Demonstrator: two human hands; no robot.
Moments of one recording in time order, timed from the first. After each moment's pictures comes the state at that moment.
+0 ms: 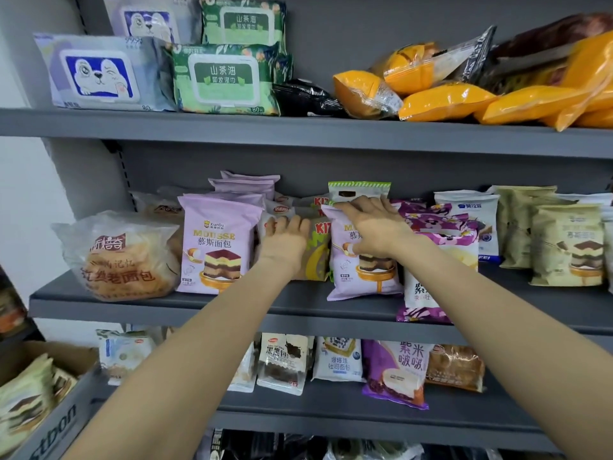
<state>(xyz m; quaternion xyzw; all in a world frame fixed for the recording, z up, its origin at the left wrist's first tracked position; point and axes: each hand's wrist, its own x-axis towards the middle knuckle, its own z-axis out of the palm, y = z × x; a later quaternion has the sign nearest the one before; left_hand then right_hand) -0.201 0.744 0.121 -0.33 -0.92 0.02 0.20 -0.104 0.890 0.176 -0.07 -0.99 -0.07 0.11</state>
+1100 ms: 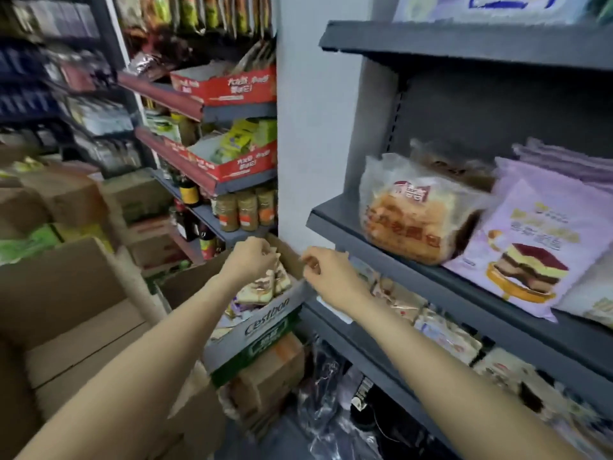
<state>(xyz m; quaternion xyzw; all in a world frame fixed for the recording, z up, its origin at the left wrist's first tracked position) -0.233 0.296 0.022 0.09 -0.94 -0.32 0.03 -0.228 0.472 0.035 0.24 -0.92 0.30 -0.01</state>
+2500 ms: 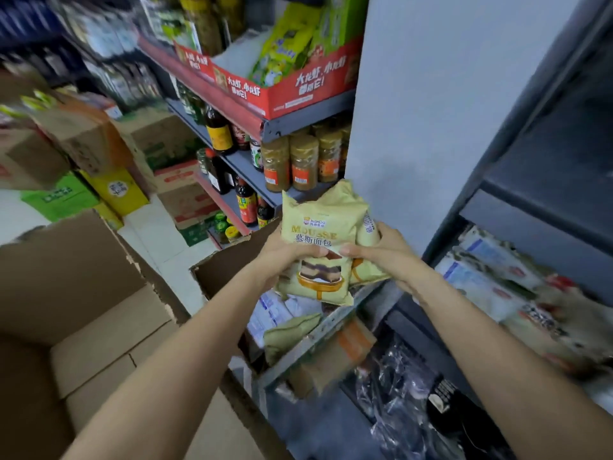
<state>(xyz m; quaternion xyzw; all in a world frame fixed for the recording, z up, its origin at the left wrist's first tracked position) -0.351 0.161 -0.123 0.19 -0.69 -0.70 -0.07 -0.397 0.353 -0.105 0.07 -0.78 0.58 -0.22</state>
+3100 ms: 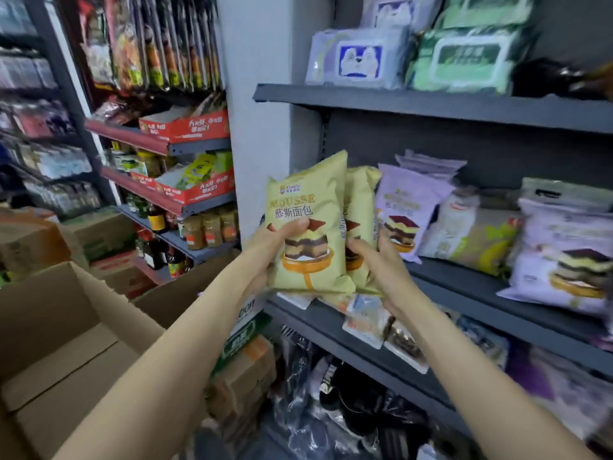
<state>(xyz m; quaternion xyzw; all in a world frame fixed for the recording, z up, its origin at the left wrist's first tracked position) -0.086 0.436 0.124 -0.02 -0.61 -0.79 -0.02 -0.069 0.618 0.115 0.08 -0.71 0.70 0.04</state>
